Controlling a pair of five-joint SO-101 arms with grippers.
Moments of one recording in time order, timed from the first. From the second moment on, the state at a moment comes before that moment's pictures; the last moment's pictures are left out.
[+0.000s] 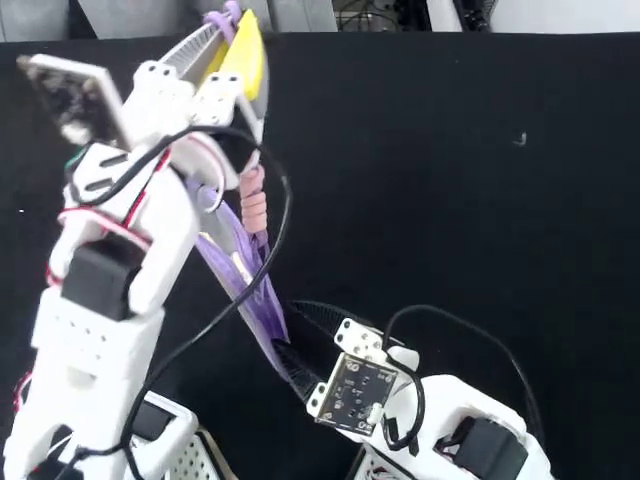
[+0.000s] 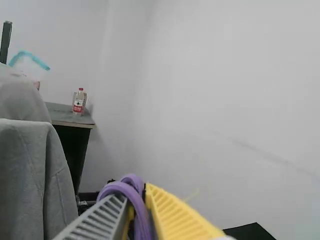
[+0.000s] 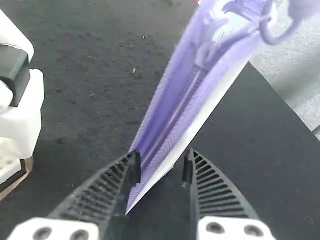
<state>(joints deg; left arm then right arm) 17.0 -40.4 7.5 31.7 10.9 -52.3 -103.5 65.1 73.4 22.1</state>
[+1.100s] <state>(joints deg) 20.0 -33.2 5.4 29.8 13.1 -39.7 -103.5 53.3 76.9 17.2</state>
